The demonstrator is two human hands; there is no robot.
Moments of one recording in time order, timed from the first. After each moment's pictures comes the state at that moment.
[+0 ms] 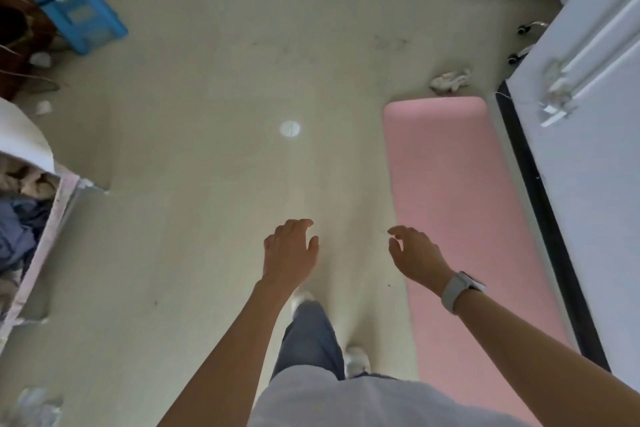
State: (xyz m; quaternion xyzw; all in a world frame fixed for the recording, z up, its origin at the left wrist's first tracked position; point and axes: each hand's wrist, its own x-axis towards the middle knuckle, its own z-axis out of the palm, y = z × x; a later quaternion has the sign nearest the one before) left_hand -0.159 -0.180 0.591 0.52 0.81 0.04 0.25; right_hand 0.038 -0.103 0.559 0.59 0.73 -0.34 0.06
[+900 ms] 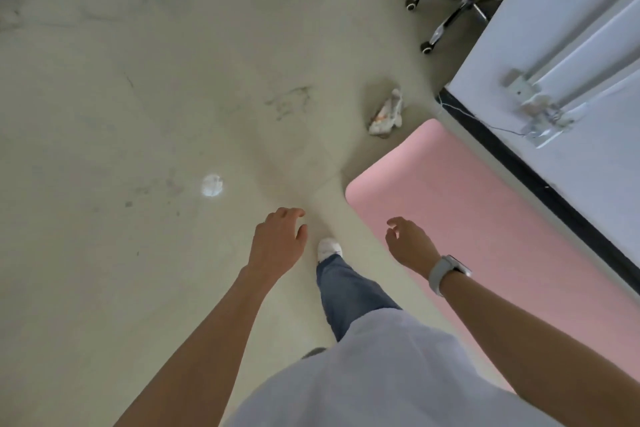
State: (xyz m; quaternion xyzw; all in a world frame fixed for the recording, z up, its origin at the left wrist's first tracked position) left_hand -0.365 0.671 0.532 0.76 0.59 -0.07 0.26; right_hand -0.152 0.604 0.491 0.79 0.43 -0.43 -0.04
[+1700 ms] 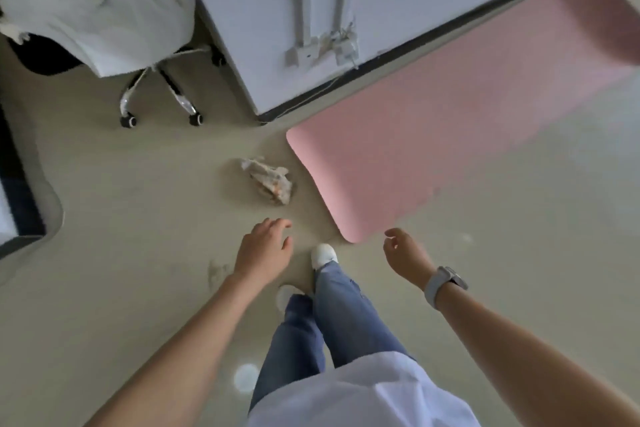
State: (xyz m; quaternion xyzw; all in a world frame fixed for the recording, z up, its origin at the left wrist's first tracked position) left_hand -0.111 1.150 0.485 0.93 -0.04 -0.31 0.17; right_hand -0.155 0.914 0.462 0.83 -0.28 -0.35 -0.32
